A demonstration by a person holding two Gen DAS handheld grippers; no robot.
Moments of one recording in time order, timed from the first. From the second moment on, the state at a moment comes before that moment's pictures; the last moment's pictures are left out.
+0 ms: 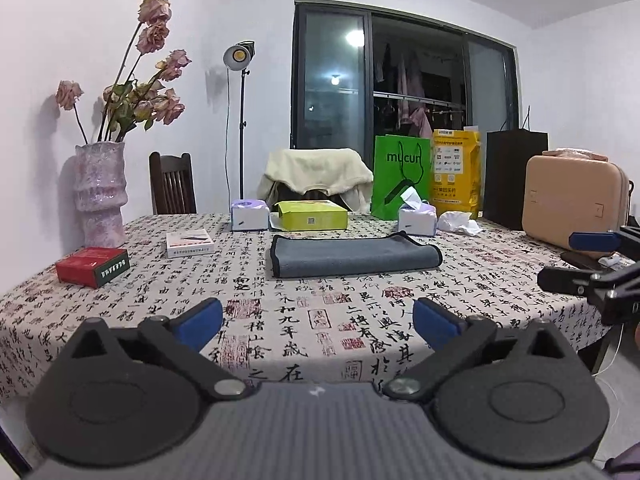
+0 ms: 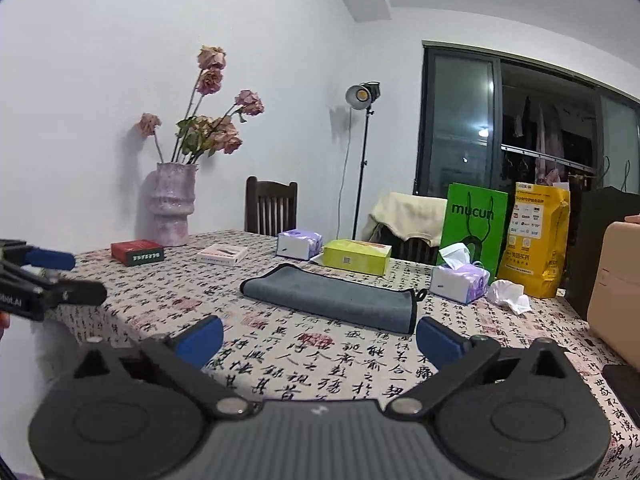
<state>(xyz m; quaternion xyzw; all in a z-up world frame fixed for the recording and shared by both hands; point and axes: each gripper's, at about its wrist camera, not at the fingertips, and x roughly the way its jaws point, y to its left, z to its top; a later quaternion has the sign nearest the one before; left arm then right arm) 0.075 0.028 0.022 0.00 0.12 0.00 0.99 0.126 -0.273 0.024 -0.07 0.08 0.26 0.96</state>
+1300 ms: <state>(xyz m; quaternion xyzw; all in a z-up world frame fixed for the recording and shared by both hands) 0.006 0.010 0.003 0.01 0.12 -0.02 0.99 0.040 -0.302 -0.006 0.01 0.09 0.25 0.96</state>
